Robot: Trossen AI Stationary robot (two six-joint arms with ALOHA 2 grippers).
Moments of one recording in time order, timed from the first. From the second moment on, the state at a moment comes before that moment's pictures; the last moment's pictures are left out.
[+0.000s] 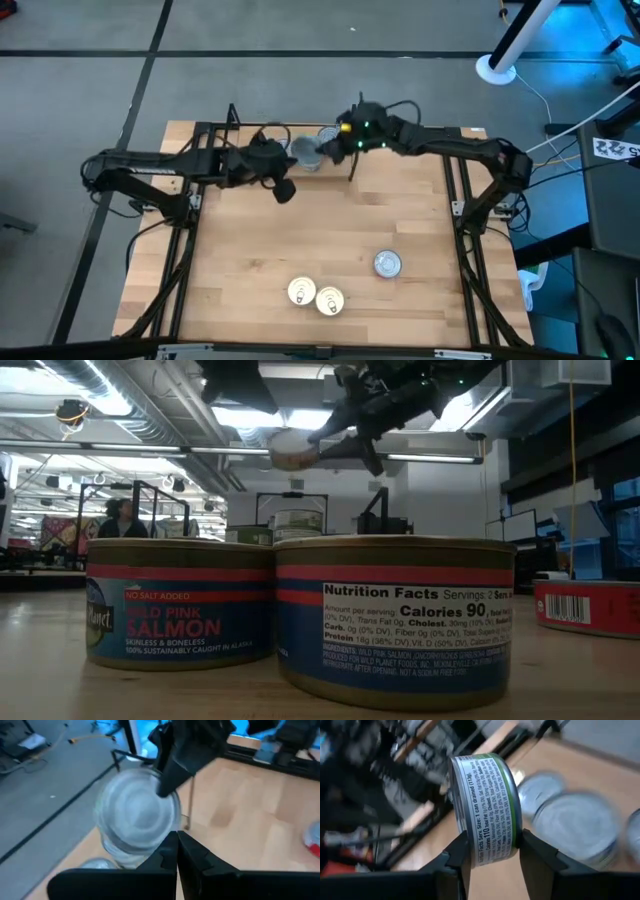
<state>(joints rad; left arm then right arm) 0.05 1.25 1.14 -0.48 -0.50 -0.22 -0.39 1.64 1.32 -0.11 -0.32 0.57</state>
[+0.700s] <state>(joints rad) 0.27 1.40 1.14 -0.26 -0.47 -0.09 -0.48 1.73 1.35 -0.11 -0.31 0.75</state>
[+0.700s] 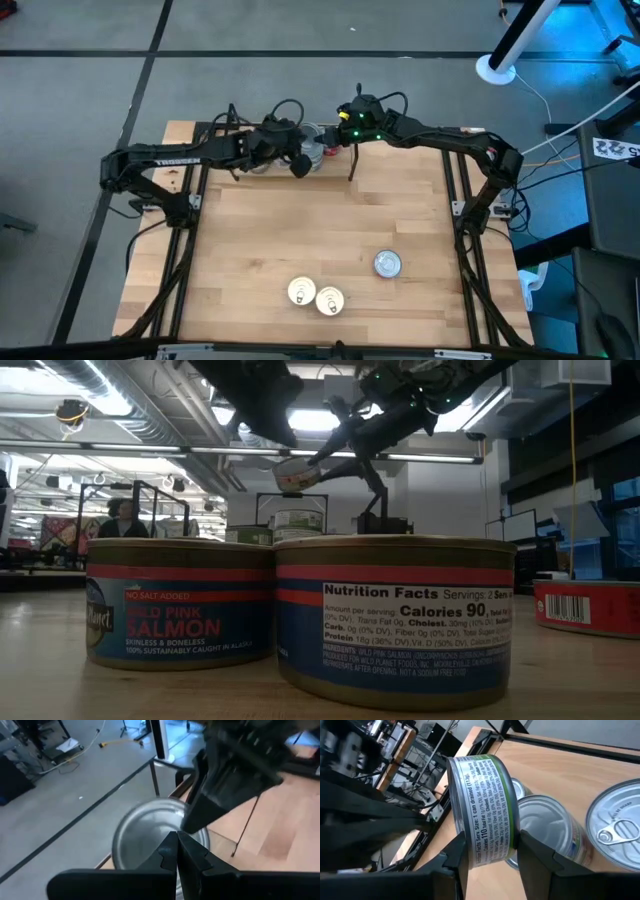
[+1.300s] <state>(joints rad) 0.29 1.47 1.16 -0.21 -0.46 -0.05 -0.48 1.74 1.39 -0.16 -0.37 0.76</state>
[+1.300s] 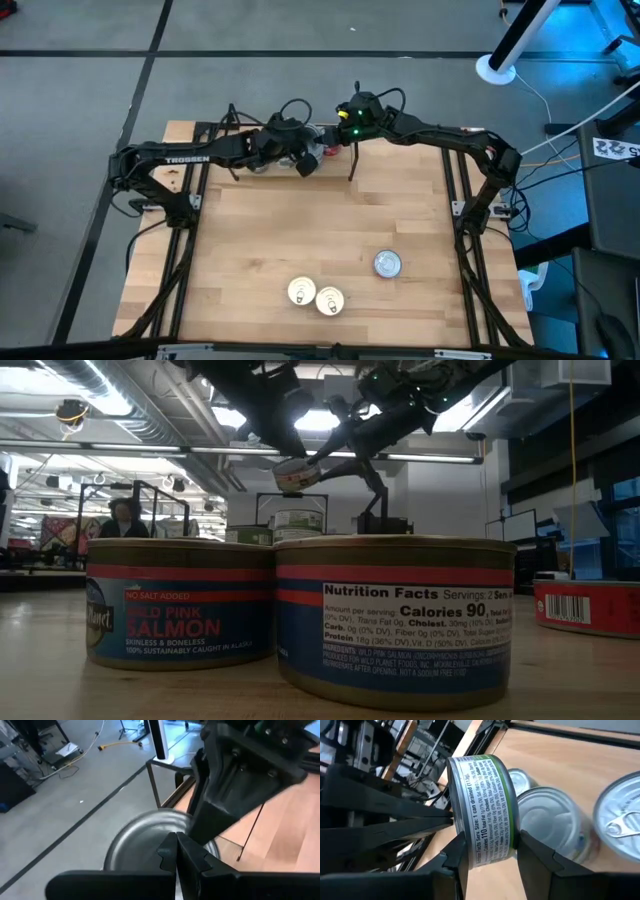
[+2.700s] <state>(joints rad) 0.32 1.50 1.19 -0.28 -0.39 0.03 -0.44 1.74 1.49 -0.45 -0.19 0.98</state>
